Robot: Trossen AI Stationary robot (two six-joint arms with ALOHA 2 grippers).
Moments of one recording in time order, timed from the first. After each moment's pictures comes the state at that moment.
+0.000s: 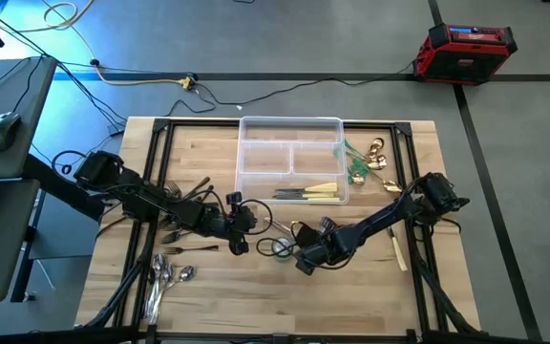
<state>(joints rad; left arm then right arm) -0.31 1.57 0.75 -0.07 -0.53 -0.18 0.41 1.95 1.13 -0.56 0.34 0.90</state>
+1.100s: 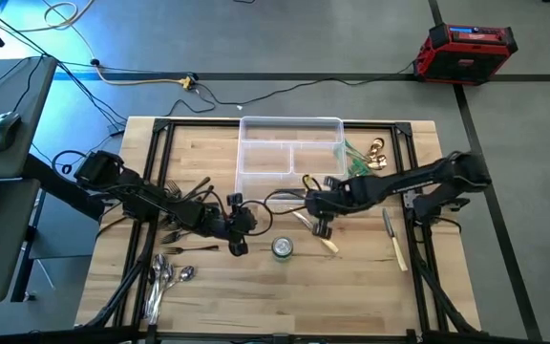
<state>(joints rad) -0.32 1.57 0.75 -0.07 -0.50 -0.17 0.14 1.59 1.12 -0.73 0.15 0.35</state>
